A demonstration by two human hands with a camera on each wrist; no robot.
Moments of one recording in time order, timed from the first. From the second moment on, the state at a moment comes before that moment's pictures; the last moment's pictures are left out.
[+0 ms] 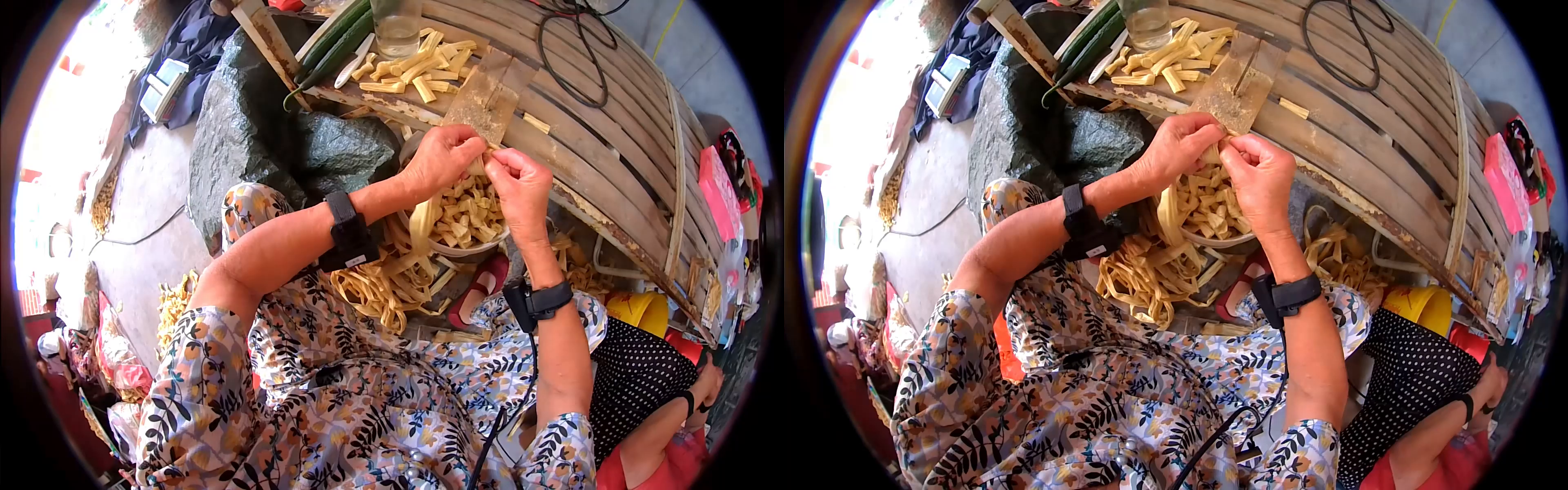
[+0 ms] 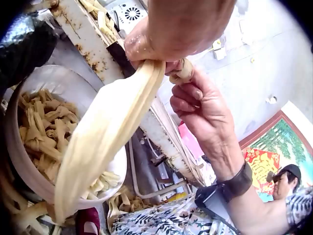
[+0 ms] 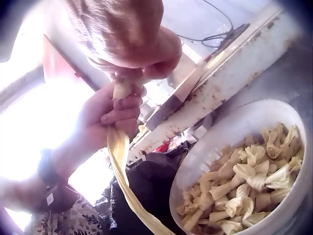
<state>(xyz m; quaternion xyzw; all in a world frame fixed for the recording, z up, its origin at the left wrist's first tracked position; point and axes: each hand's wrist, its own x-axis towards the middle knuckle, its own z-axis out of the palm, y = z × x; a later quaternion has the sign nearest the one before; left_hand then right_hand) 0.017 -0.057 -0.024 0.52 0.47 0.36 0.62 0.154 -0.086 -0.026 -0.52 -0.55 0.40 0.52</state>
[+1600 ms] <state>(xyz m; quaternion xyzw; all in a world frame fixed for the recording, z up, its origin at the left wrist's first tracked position) -0.020 -0.050 -0.043 0.60 0.36 0.22 0.68 0.180 -0.084 -0.029 -0.50 -0.42 0.62 0.43</state>
